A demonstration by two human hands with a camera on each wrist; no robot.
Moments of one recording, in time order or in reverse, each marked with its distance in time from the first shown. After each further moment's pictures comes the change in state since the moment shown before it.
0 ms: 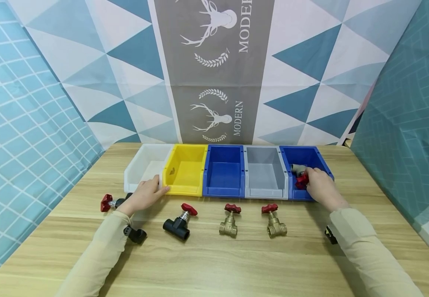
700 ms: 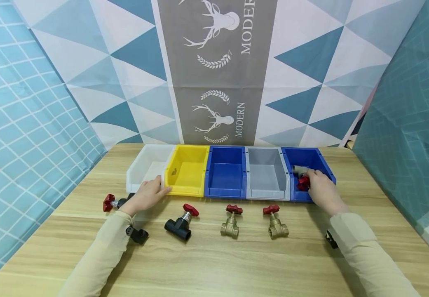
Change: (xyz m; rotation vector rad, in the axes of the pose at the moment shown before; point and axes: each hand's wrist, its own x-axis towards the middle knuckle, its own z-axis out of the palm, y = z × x) left_hand -0.001 0.002 -0.002 0.014 -0.022 -0.025; right_hand -0.004 -0.003 0.006 -0.031 0.005 0.023
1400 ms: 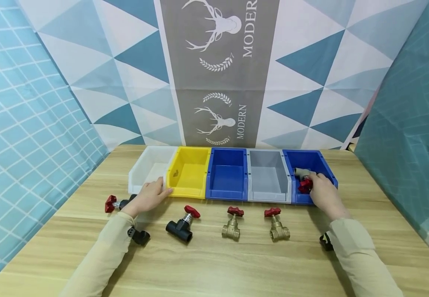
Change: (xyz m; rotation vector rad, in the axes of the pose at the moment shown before) left_hand 0.002 -0.003 0.004 0.013 0.011 -0.007; right_hand -0.005 -0.001 0.001 0.079 0.034 0.055
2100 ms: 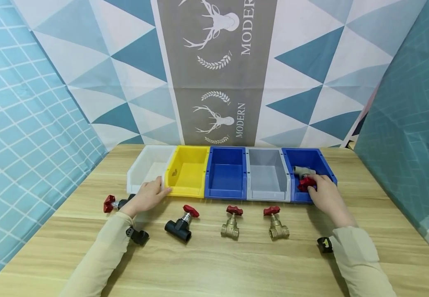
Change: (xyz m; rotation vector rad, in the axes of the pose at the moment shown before) left_hand -0.002 0.002 -0.002 -0.026 0.004 0.008; right_hand -0.016 -0.005 -0.008 0.144 0.004 0.020
